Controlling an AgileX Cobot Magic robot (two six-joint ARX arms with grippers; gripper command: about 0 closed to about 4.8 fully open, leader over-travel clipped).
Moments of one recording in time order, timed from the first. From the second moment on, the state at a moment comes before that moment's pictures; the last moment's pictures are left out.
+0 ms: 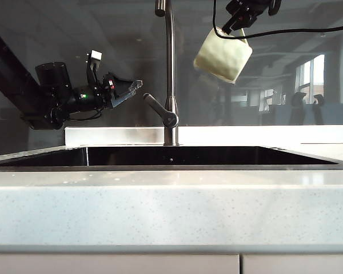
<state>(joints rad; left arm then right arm) -0.09 2.65 2.18 1.05 1.01 -0.56 0.33 1.72 1.61 0.01 0.24 -0.88</state>
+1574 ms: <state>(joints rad) -0.09 2.65 2.18 0.92 1.01 -0.56 0.44 1.72 1.61 0.07 0.29 -1.66</state>
